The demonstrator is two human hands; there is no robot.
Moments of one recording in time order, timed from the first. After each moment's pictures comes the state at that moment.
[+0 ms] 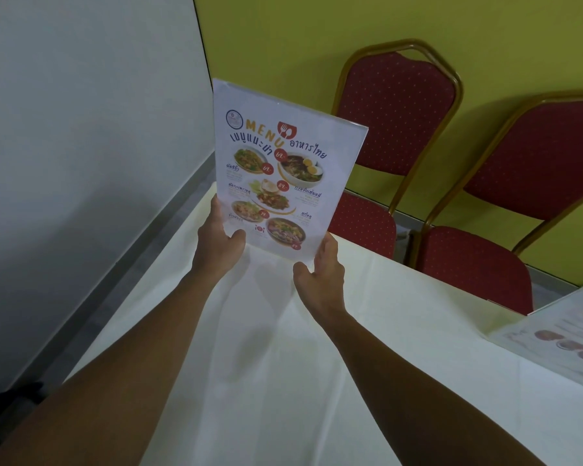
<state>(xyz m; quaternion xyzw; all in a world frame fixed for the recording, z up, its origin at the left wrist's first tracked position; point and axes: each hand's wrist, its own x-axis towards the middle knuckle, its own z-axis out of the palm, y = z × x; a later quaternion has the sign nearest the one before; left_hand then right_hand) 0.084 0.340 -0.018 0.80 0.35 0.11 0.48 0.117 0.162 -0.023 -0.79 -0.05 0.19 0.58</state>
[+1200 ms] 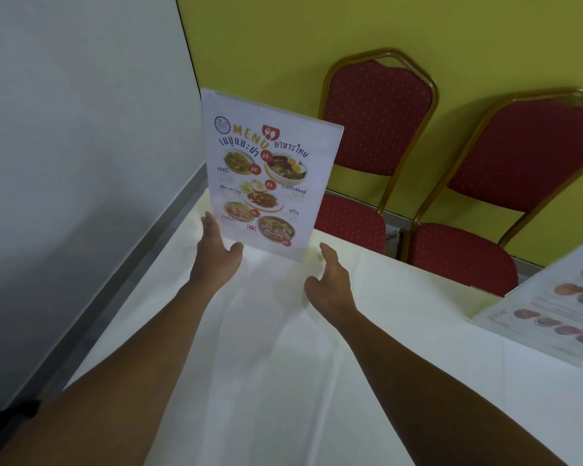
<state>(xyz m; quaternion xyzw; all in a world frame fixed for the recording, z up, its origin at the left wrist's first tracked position) 0.070 0.330 -0.027 0.83 0.37 0.02 0.42 0.117 0.122 -0.018 -0.85 -0.03 0.25 0.46</state>
